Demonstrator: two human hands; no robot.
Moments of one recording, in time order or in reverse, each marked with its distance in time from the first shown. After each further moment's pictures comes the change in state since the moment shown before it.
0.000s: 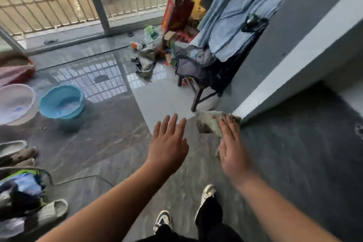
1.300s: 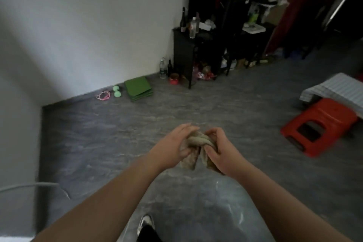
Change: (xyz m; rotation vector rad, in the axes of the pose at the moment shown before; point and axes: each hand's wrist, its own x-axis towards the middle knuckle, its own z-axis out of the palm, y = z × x) left_hand -0.308 0.789 0.219 -0.260 -0.922 1.698; right_hand -0.693 0.248 -0.362 0.312 0.921 1.182
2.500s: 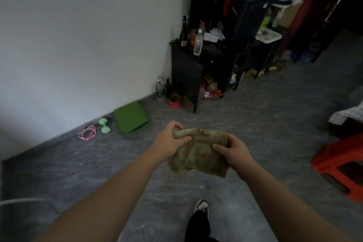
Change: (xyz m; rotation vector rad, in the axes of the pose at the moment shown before) left_hand 0.422 -0.333 -0.228 -0.331 0.096 -0.421; right_hand 0.568 0.033 -0.003 0.451 0.253 0.407
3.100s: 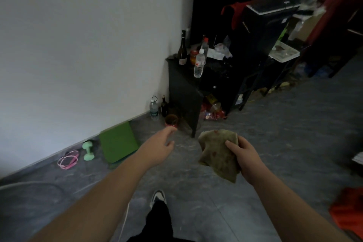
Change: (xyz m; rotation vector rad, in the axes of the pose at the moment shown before) left_hand 0.341 0.032 -0.038 0.327 -0.058 0.116; right_hand 0.339 -0.096 -0.072 0.245 0.045 0.099
